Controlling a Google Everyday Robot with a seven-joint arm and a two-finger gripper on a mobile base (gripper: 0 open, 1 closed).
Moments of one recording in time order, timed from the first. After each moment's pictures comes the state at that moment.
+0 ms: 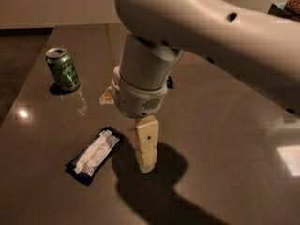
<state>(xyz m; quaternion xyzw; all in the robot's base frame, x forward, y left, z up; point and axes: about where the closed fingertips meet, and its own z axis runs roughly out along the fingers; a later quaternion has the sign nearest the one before) 0.396 0.051 0.880 -0.87 0.47 0.10 0.12</state>
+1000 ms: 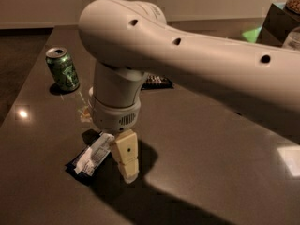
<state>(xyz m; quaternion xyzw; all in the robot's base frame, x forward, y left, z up) 0.386 0.095 0.840 -0.90 0.42 0.11 0.09</state>
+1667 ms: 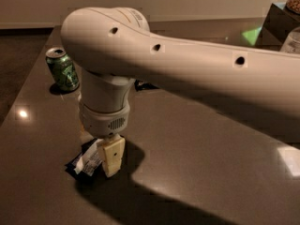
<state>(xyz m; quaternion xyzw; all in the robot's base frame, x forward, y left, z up) 0.381 0.109 0.831 -0.90 0.41 0.10 0.08</state>
